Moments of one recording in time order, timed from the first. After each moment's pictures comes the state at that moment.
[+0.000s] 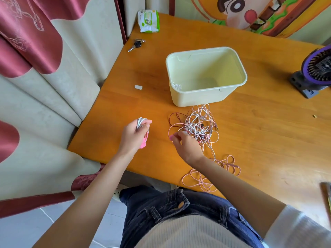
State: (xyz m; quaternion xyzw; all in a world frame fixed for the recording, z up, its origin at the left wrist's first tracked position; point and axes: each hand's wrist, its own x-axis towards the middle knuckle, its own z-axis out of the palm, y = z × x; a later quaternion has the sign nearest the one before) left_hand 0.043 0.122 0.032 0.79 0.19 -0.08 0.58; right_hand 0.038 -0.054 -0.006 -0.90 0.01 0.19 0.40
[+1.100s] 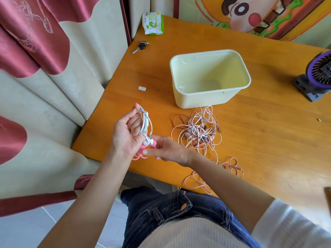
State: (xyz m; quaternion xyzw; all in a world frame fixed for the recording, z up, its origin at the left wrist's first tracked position) left_hand 0.054 0.131 0.069 0.10 0.22 -0.13 0.96; right_hand 0.043 -0.012 0.035 -0.66 -0.11 0.43 0.61
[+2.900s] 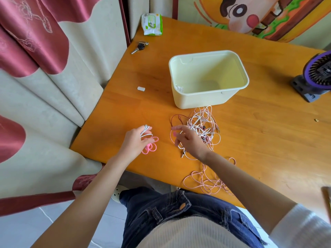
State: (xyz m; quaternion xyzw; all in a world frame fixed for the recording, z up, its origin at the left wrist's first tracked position) left_hand 0.043 0.137 0.012 0.91 0.05 -0.15 0.39; right_hand 0.052 -0.063 0.011 -0.79 0.00 0.25 0.56
